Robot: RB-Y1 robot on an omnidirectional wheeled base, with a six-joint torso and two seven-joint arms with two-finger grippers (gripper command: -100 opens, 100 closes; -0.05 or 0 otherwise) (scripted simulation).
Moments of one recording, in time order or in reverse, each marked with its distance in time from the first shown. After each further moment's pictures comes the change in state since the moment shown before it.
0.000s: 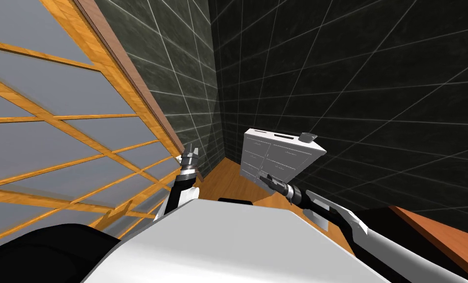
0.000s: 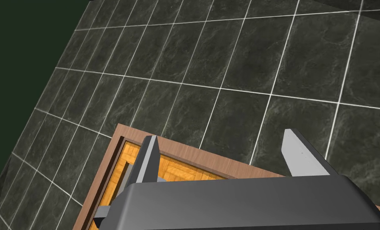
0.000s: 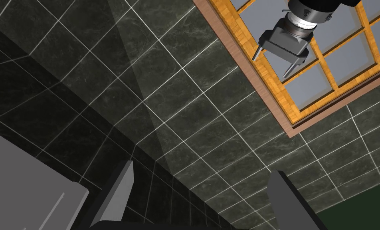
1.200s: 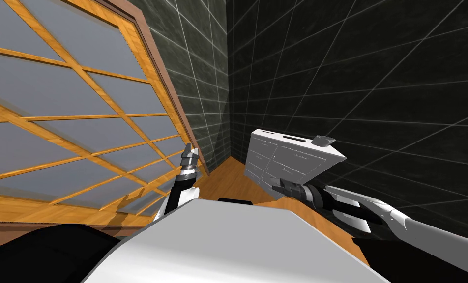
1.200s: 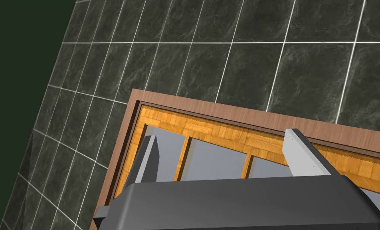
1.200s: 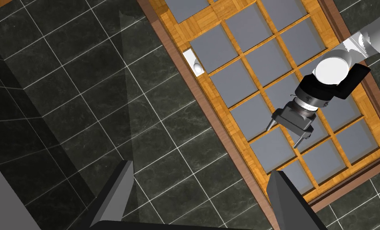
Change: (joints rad) left arm 0.000 0.000 0.000 0.000 0.000 0.000 0.000; right arm -0.122 -0.347 0.175 0.125 0.023 -0.097 0.033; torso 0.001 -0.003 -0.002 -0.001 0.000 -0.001
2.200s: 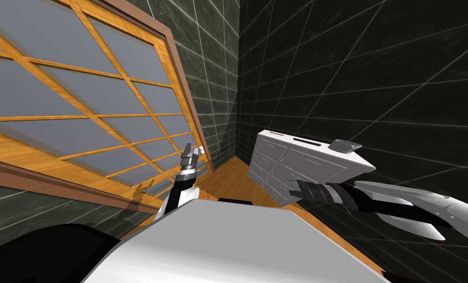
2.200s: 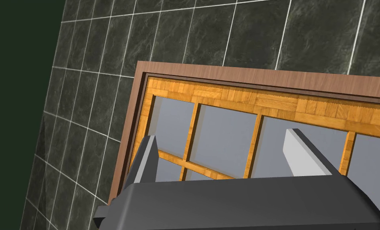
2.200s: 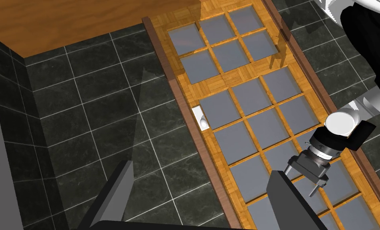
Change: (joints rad) left arm 0.000 0.000 0.000 0.000 0.000 0.000 0.000; right arm -0.084 -0.277 0.132 0.088 0.014 -0.076 0.025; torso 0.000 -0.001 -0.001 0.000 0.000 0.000
